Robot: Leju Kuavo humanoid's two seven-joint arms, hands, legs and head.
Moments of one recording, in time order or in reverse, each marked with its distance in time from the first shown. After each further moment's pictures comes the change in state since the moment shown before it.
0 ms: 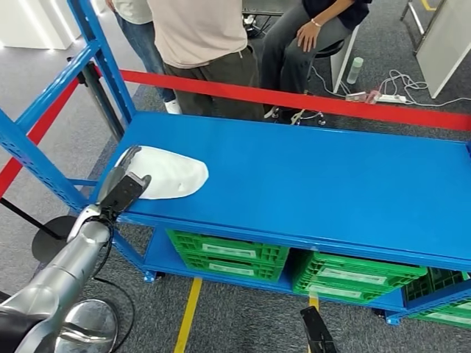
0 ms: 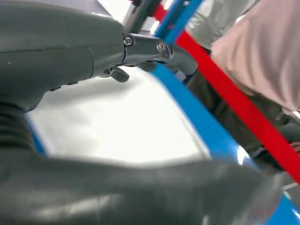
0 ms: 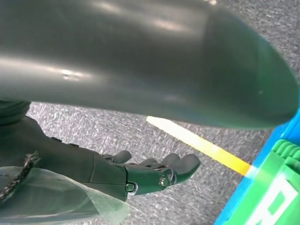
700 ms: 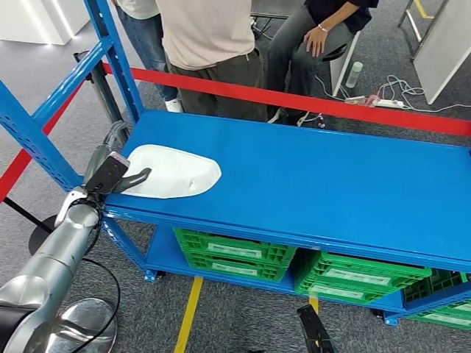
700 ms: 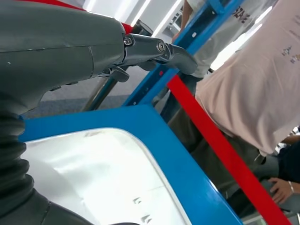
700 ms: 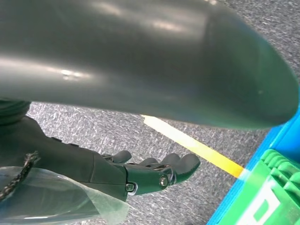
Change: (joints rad) left arm -0.038 0.003 0.043 -0.078 -0.020 -0.018 0.004; right arm -0.005 0.000 0.017 0.000 -0.001 0.005 0.002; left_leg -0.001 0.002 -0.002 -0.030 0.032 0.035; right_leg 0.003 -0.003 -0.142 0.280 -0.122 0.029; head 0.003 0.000
